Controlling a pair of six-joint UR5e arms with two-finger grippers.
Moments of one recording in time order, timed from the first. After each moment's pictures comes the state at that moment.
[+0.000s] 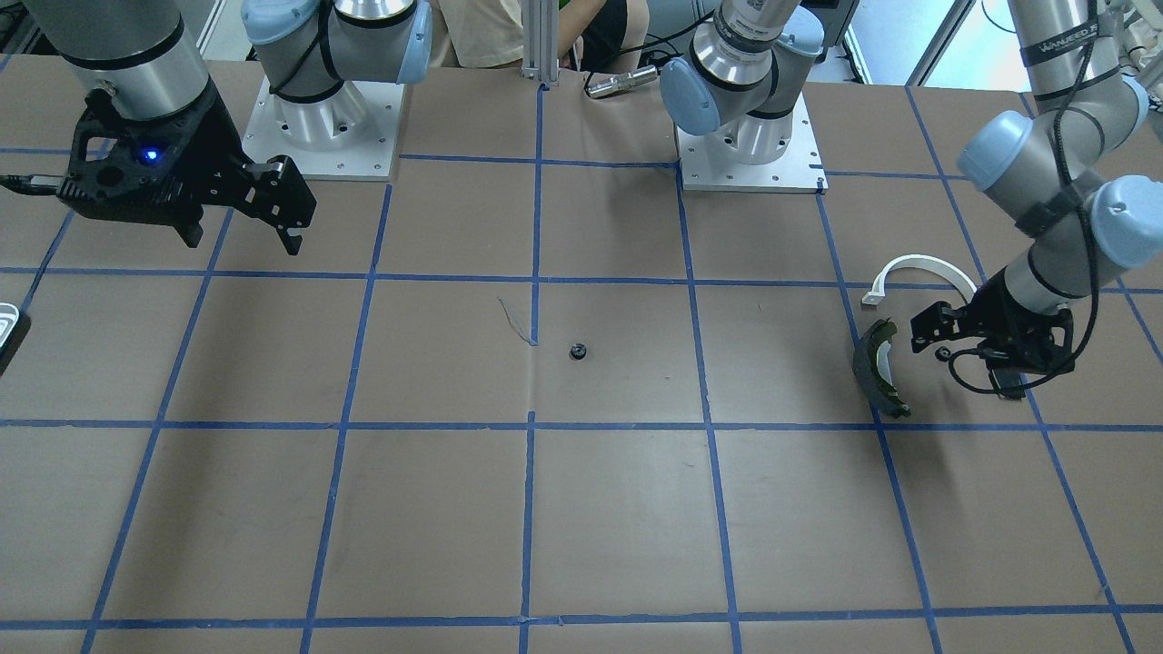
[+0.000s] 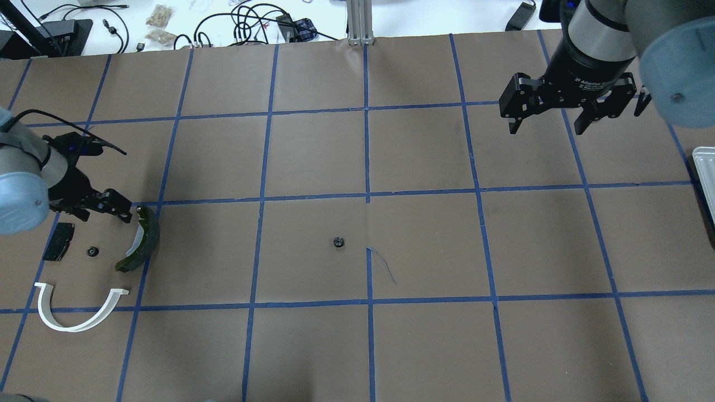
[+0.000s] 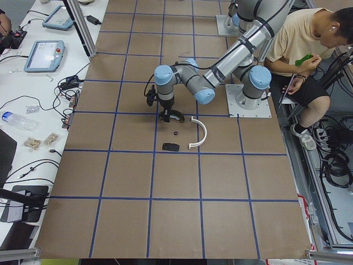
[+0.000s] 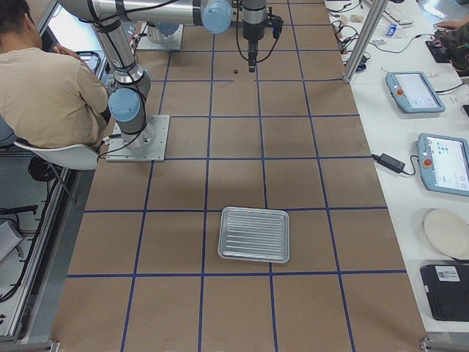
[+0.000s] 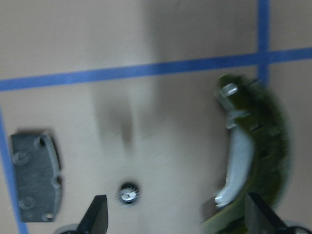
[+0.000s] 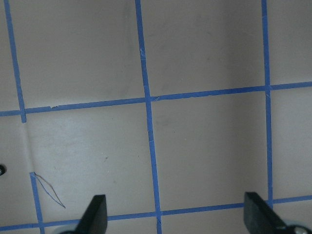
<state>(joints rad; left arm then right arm) -1.09 -1.77 -1.99 -1.00 1.62 0.53 1.53 -1.60 1.65 -1.66 -1.59 0.04</state>
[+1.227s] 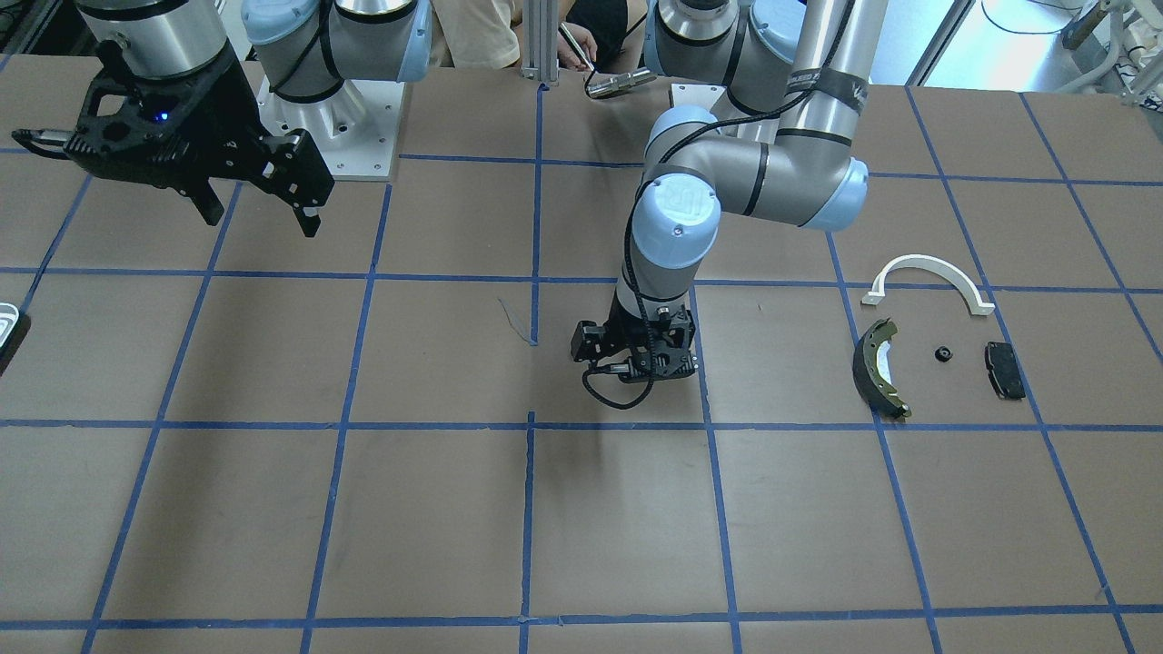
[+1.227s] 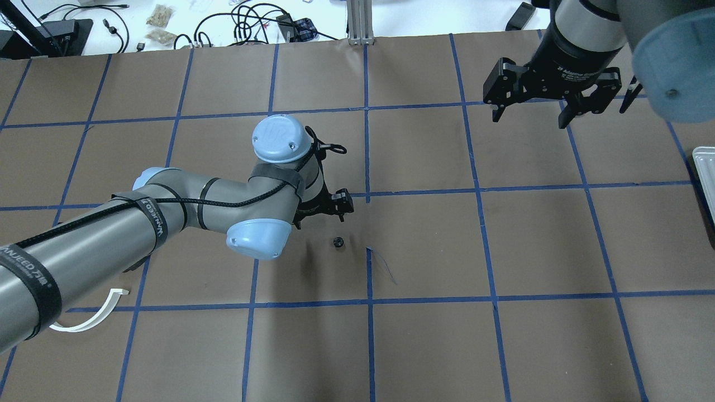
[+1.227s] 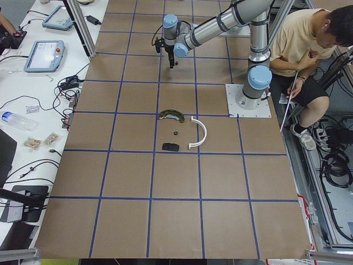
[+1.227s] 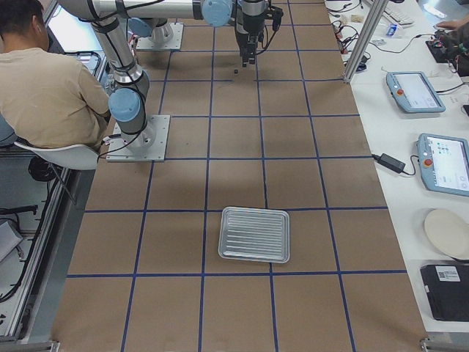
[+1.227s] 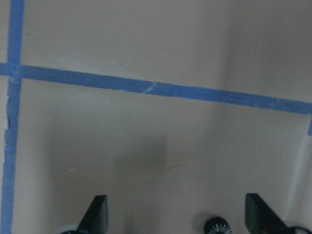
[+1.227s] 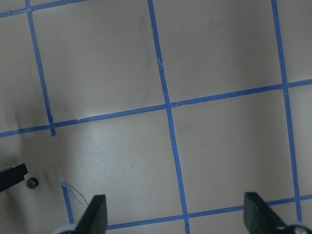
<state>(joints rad) -1.85 -1.93 -1.98 -0.80 1.53 -0.40 1.57 -1.58 1.60 -1.65 -1.56 0.16</state>
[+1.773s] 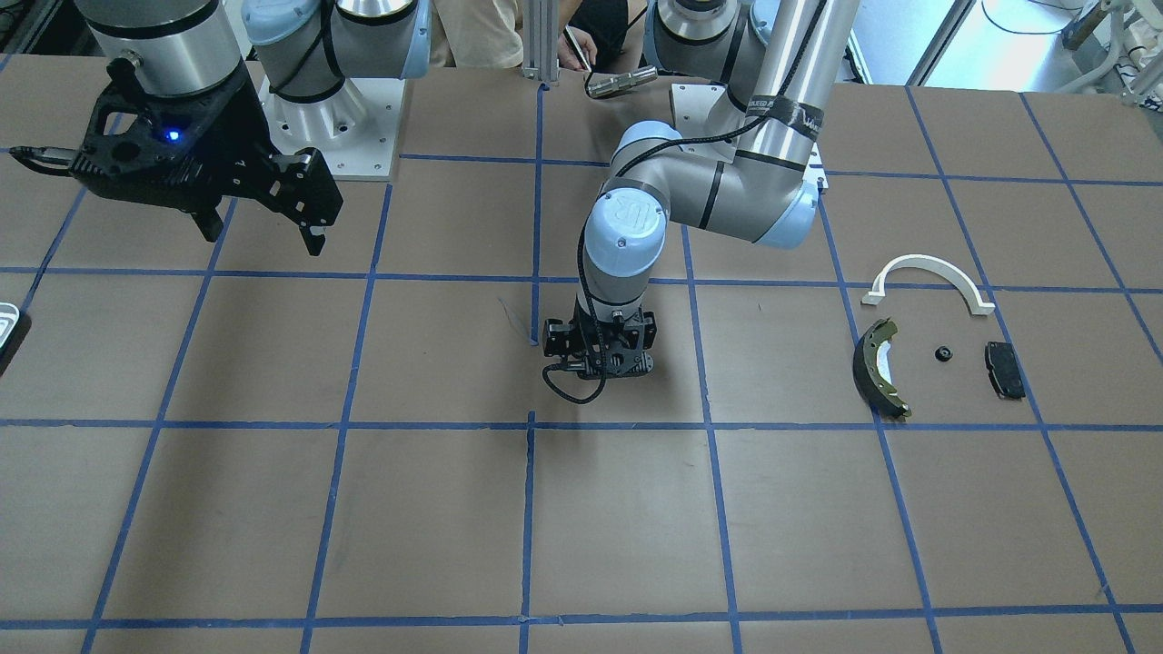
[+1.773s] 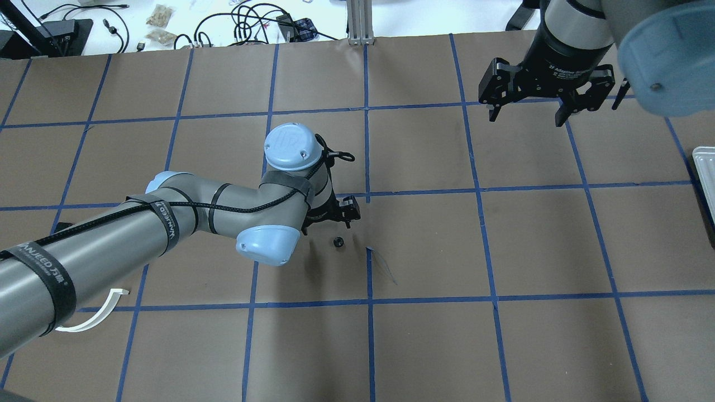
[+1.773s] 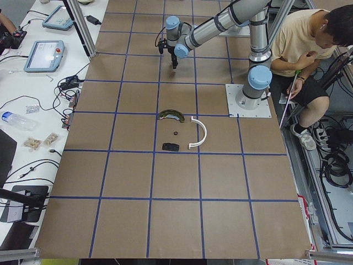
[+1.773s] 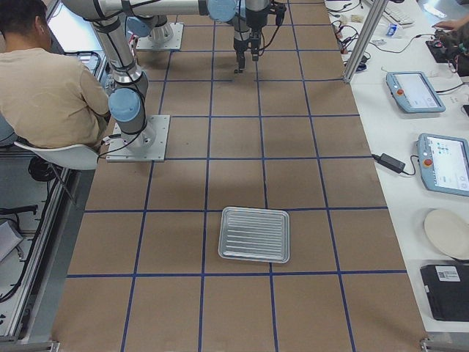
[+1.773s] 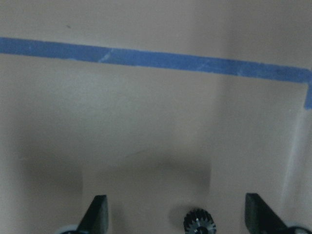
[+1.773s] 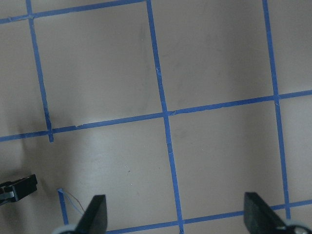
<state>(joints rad) -1.87 -1.96 -1.99 -0.80 1.53 -0.41 1.60 -1.57 1.55 -1.65 -1.60 0.17</state>
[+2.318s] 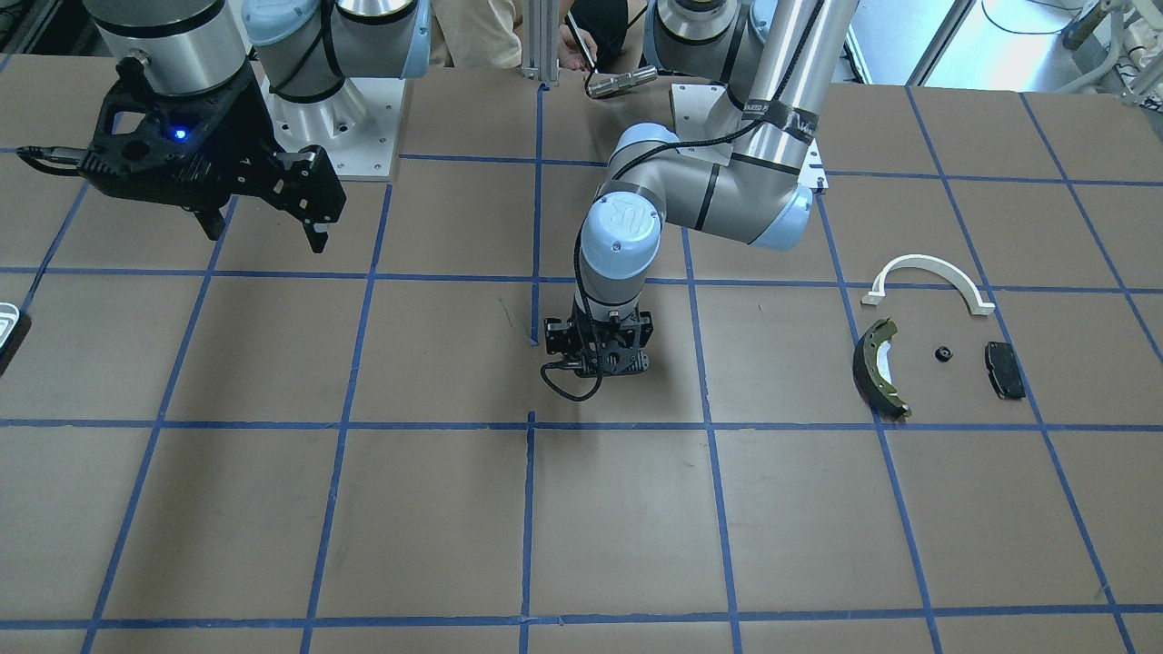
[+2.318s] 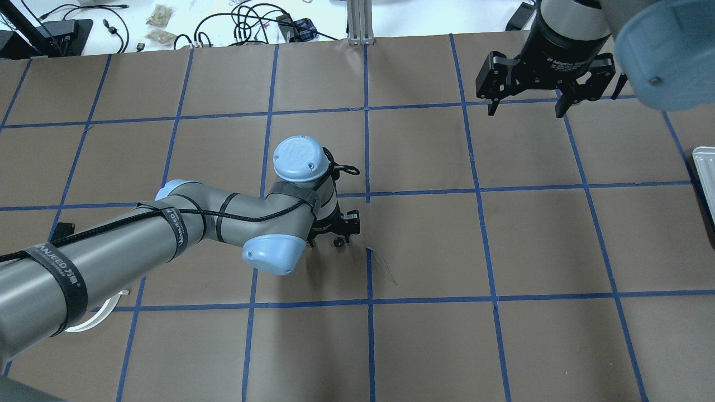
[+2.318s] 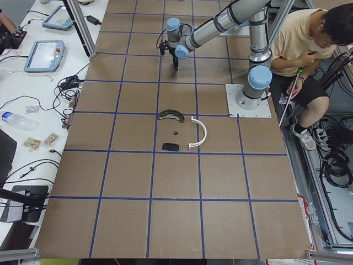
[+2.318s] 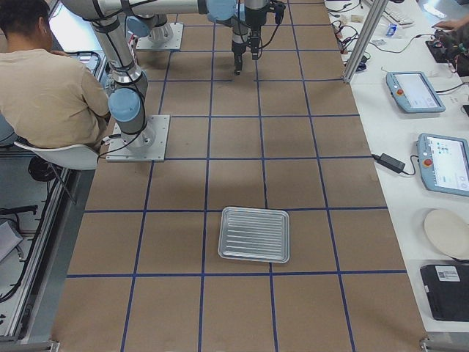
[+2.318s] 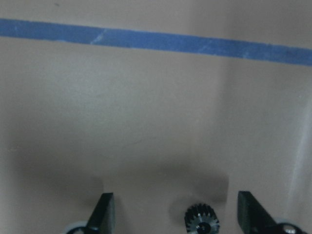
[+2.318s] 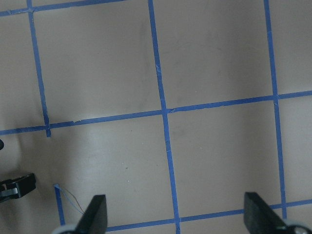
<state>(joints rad) -1.88 -1.96 -2.01 -0.79 1.53 -0.41 1.61 -1.57 1.56 -1.64 -1.60 0.15</state>
